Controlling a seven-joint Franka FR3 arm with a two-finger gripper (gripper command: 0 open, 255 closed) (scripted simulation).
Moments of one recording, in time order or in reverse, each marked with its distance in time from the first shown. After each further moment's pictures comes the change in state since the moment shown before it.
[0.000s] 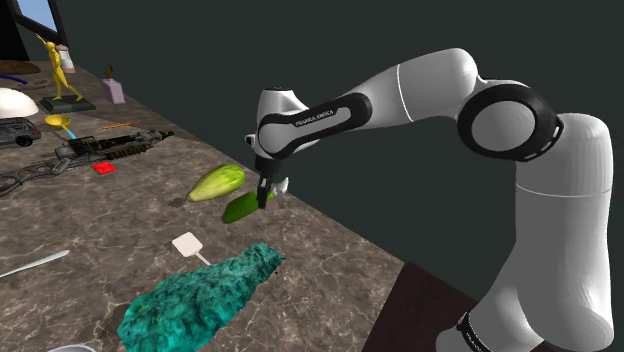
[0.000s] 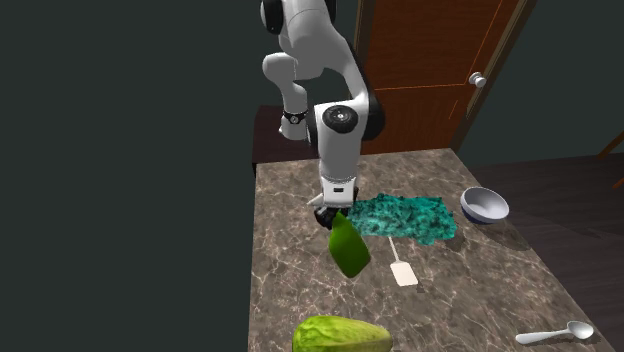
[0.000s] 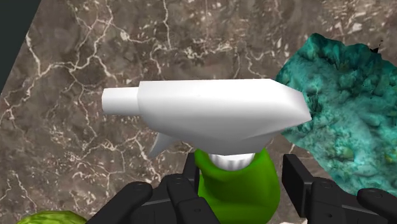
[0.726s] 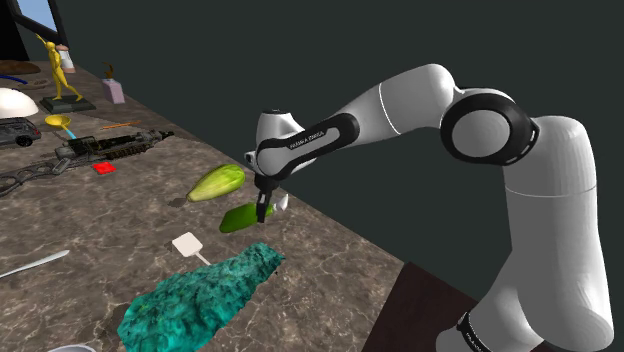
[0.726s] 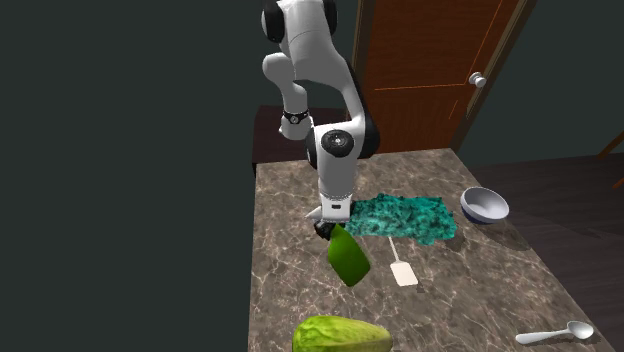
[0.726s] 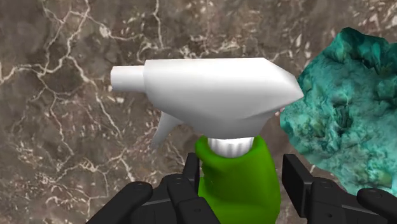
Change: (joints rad) arm 0.000 0.080 -0.002 -0.033 -0.001 0.112 -0.005
